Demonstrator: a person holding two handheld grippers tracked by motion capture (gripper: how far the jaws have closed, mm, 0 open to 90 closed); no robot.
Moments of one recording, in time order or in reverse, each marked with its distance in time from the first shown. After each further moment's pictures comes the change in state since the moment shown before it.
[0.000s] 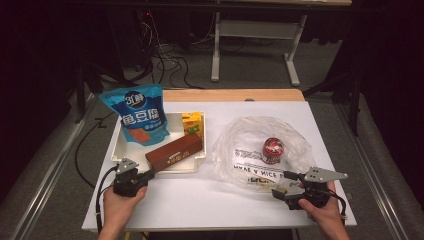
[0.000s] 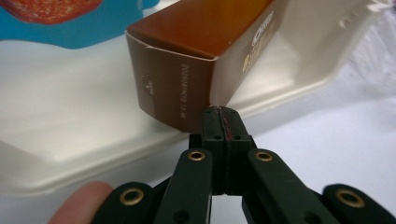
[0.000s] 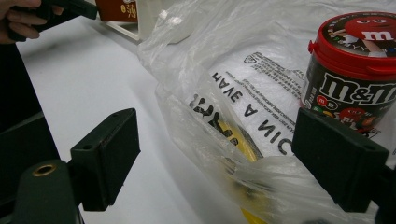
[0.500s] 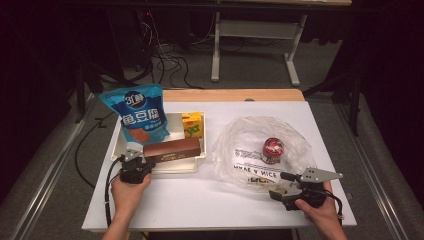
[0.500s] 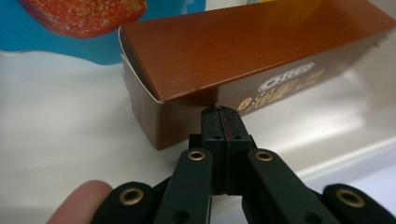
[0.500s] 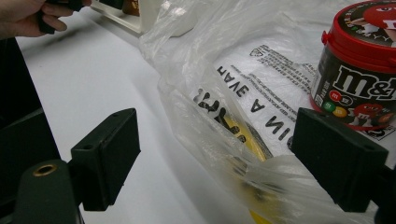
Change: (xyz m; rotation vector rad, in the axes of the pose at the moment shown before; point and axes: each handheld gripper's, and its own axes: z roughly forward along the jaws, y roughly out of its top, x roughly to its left) left arm 0.012 0.015 0.037 -0.015 0.112 -0.064; right arm 0.002 -0.002 0.008 0.022 0.010 -0.002
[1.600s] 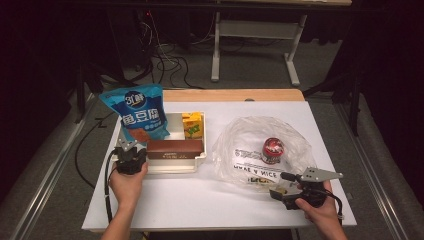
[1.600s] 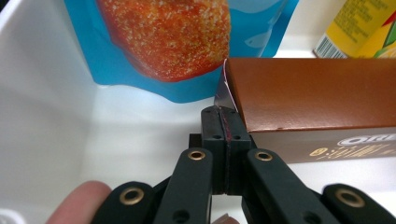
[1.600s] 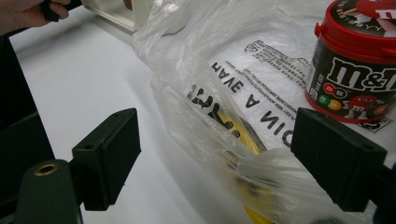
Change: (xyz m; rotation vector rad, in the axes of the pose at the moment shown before) left arm 0.009 0.020 0.003 -0.059 0.221 -0.054; right arm -0.004 -0.003 0.001 0.008 -0.009 0.018
